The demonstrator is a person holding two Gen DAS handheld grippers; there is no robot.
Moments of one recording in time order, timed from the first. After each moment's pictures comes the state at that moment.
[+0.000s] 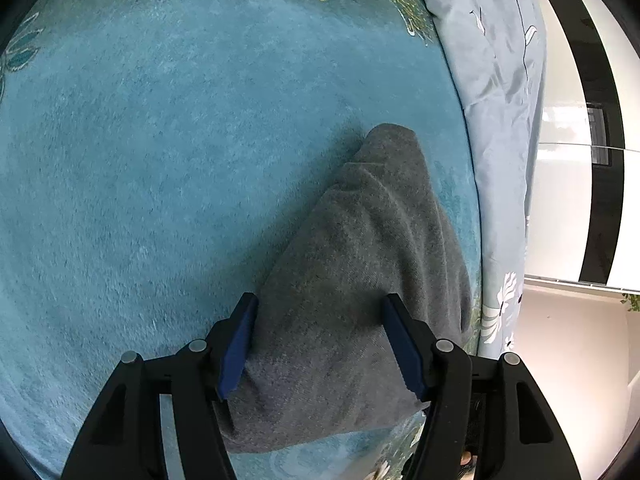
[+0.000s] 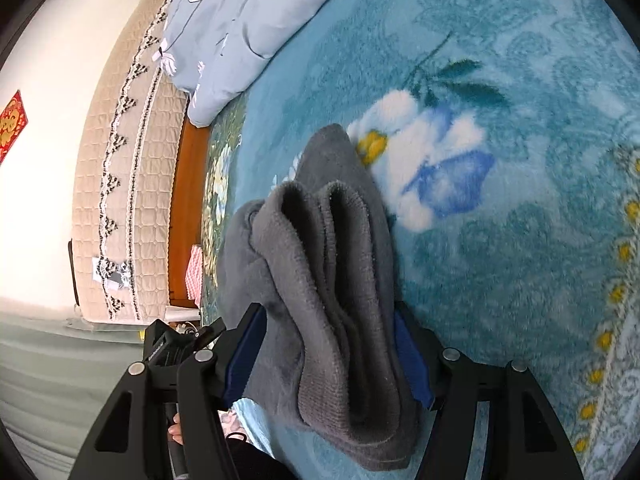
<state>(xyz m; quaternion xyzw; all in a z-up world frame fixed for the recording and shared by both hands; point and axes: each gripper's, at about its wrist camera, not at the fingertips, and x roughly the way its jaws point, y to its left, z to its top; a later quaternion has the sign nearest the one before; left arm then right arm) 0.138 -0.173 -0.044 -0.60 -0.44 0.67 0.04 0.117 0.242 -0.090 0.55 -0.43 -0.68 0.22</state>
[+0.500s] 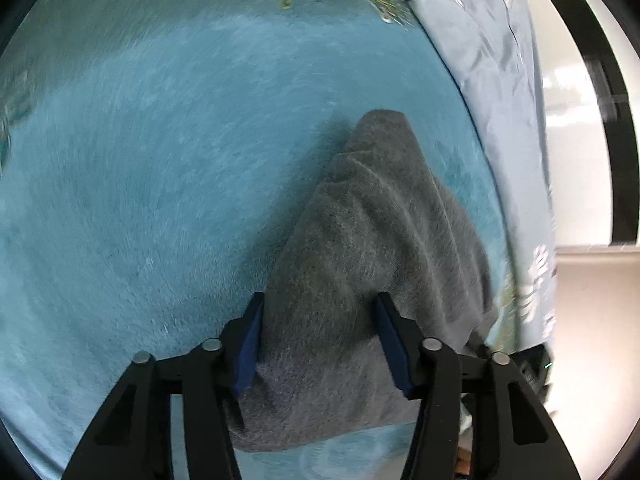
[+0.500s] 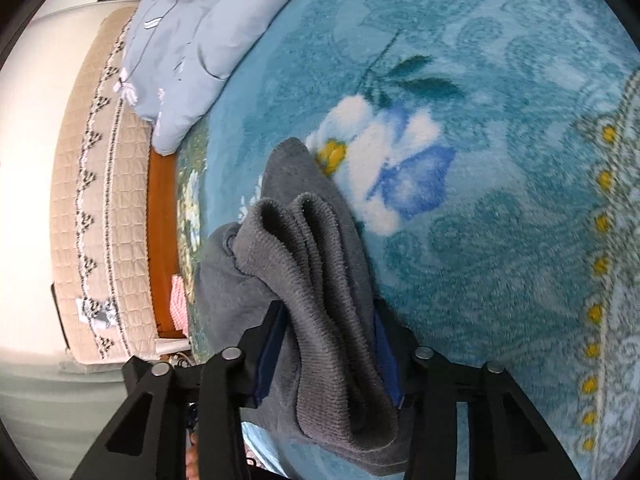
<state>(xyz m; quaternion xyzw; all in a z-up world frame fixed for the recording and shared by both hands) 0.140 -0.150 -0.020 -0.61 -0.33 0.72 0.03 0.121 0.246 -0.085 0.57 -0.45 -0.67 0.14</state>
